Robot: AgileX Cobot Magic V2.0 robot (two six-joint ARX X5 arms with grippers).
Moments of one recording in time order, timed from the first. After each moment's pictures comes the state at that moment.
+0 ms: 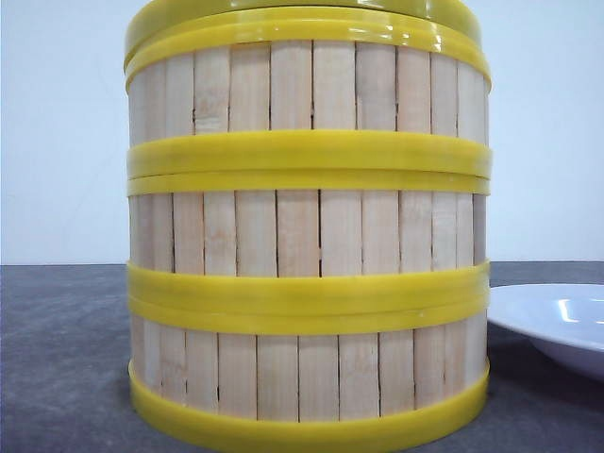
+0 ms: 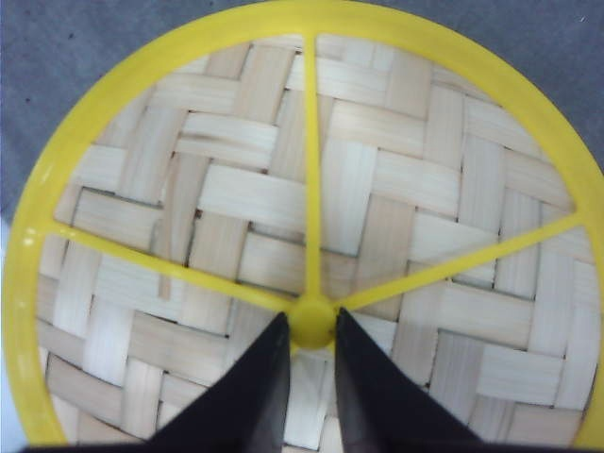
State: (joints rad) left arm -0.64 0.75 1.39 -0.92 -0.31 -0.04; right arm 0.85 1.70 1.91 -1.35 -0.05 0.13
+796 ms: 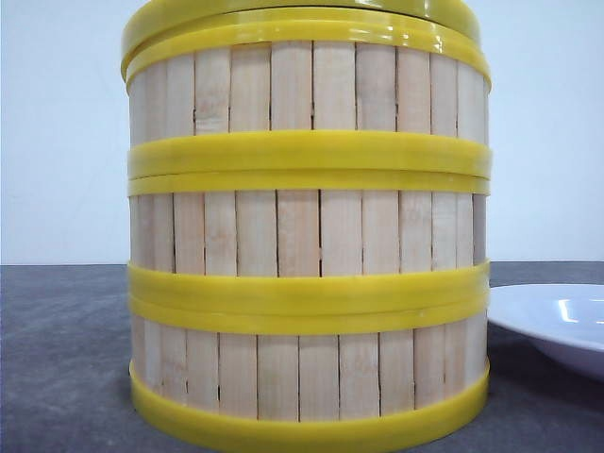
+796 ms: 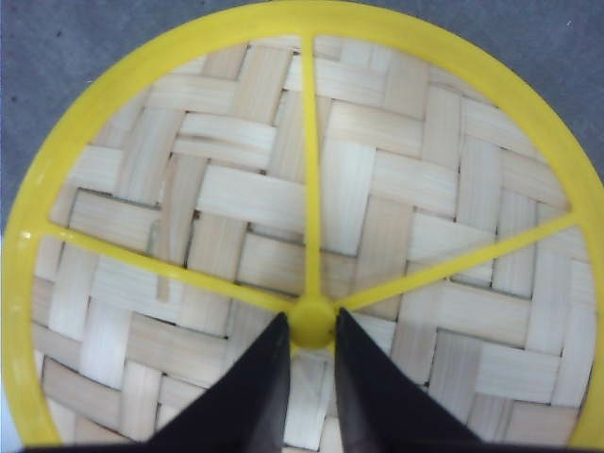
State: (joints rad) left arm -0.64 0.74 1.39 -0.93 -0.32 -0.04; right arm 0.87 1.70 1.91 -1.35 0.00 0.15
